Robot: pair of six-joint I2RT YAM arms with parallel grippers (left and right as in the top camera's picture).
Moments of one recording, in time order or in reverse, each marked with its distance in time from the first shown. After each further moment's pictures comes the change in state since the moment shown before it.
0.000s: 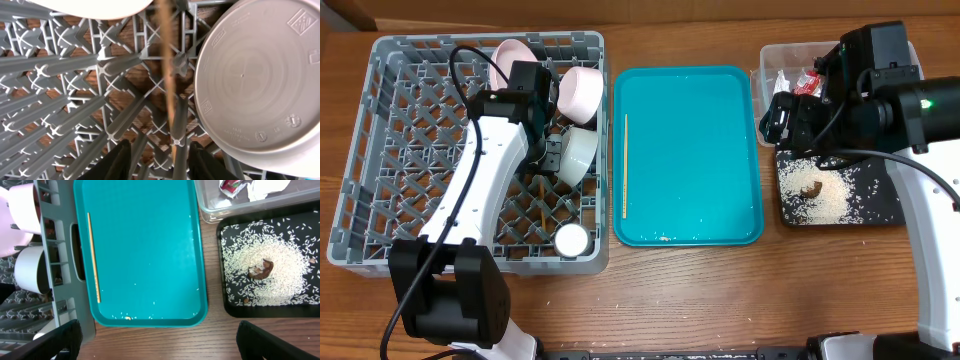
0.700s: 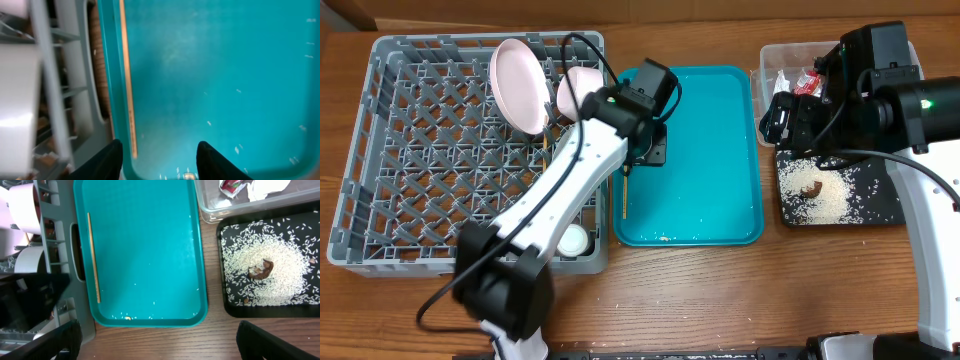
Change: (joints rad) left arm -0.424 0.132 0.179 0.075 0.103 -0.428; right arm 0.000 0.000 0.000 0.000 0.000 0.000
